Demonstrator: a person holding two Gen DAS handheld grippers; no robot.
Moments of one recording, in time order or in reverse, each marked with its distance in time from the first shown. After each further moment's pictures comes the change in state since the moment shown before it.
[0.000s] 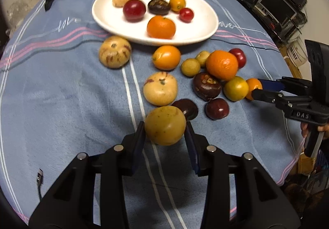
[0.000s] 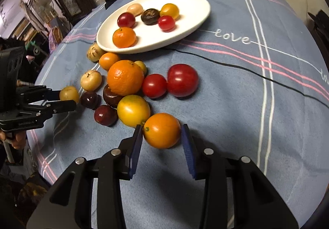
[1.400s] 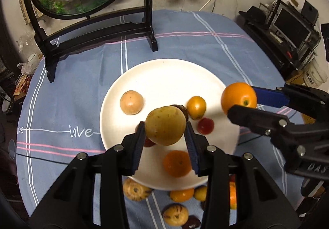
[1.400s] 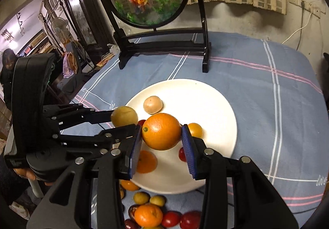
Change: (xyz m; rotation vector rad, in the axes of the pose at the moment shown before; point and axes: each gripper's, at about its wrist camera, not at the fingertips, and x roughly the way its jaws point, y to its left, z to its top) left arm -0.012 -0.004 0.184 0.034 -0.169 0.156; right arm -0.010 0.019 0.191 -0.062 -0.221 0.096
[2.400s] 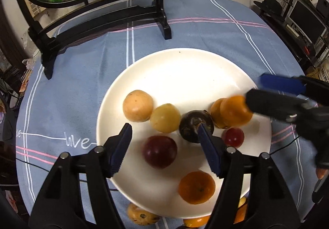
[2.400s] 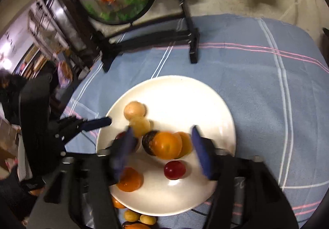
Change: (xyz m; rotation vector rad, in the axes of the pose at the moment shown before) left arm 0.056 0.008 0.012 -0.011 0.067 0.089; right arm 0.028 -0.045 0.012 0.150 0.022 0.001
